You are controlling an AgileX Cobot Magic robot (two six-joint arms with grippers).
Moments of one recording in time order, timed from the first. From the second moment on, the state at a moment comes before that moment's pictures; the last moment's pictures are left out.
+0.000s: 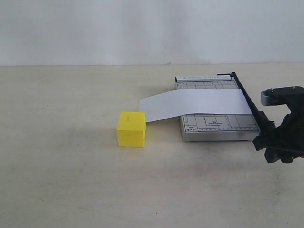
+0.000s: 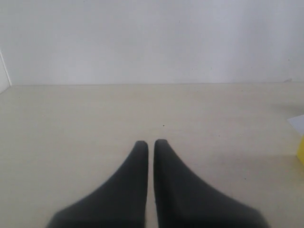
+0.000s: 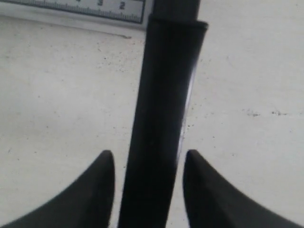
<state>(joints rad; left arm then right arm) 0.06 0.00 0.00 -0.03 0.23 0.03 0.04 1.70 -0.82 0.17 0.54 -0.29</state>
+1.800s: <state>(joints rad) 0.06 0.00 0.00 -0.03 0.22 0.03 0.03 1.07 -0.78 0.52 0.37 -0.63</state>
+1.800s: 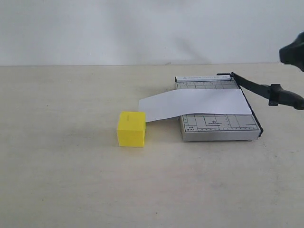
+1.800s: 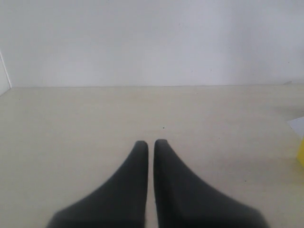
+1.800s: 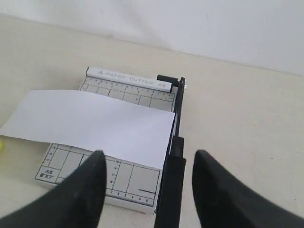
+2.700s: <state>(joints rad) 0.06 0.00 0.00 -0.03 0.22 0.03 0.03 0.05 -0.26 0.64 0.38 -0.42</state>
